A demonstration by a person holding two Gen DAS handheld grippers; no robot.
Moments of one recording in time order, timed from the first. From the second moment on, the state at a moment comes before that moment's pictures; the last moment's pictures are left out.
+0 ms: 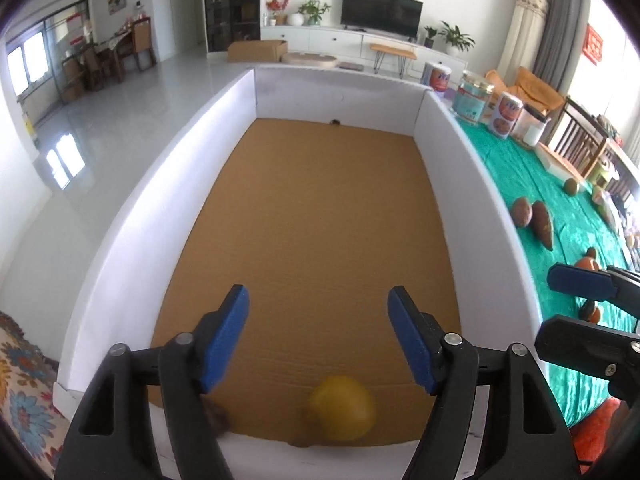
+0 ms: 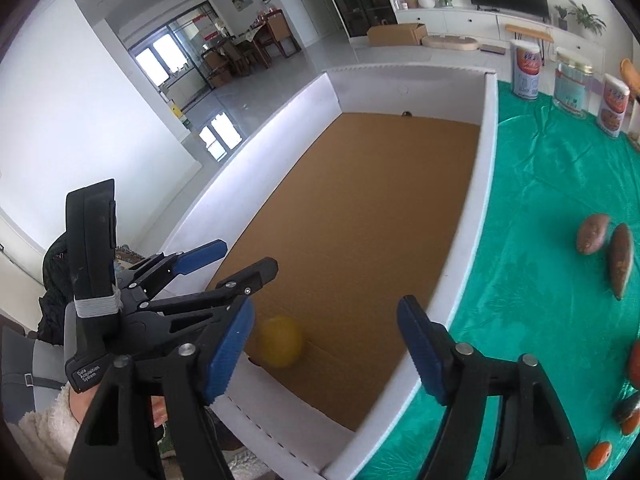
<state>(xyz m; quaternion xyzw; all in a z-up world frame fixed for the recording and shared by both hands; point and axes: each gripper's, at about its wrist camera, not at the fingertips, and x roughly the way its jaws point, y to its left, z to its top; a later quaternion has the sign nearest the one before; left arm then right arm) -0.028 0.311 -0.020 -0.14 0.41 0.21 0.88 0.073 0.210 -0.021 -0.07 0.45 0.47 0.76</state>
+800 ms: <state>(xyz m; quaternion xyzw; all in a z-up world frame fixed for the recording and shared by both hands) 0.047 0.164 -0.024 0.02 0.40 0.12 0.91 0.079 -0.195 -0.067 0.07 0.40 -0.01 0.91</state>
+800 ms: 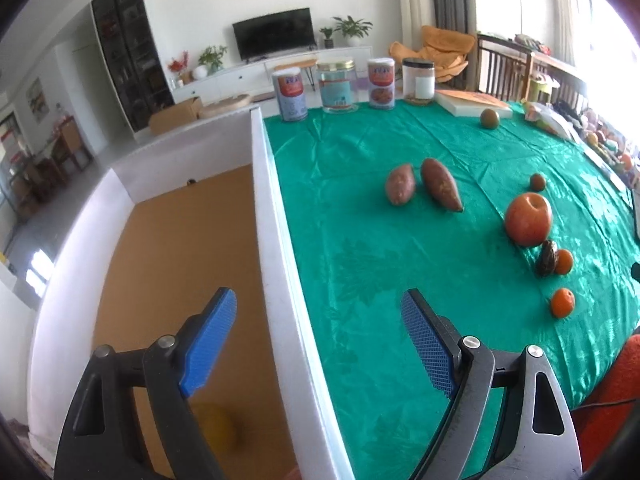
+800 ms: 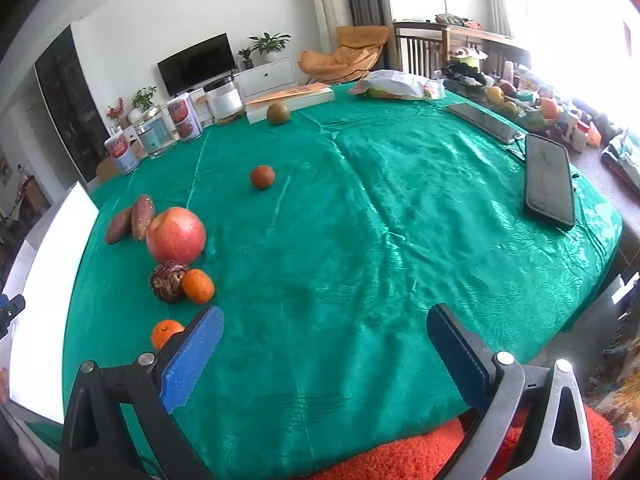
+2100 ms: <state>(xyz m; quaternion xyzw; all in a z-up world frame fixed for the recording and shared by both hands) 0.047 0.067 -0.026 -0.07 0.36 0.01 0.93 0.074 -0.195 -0.072 0.07 0.39 -0.04 0.92</state>
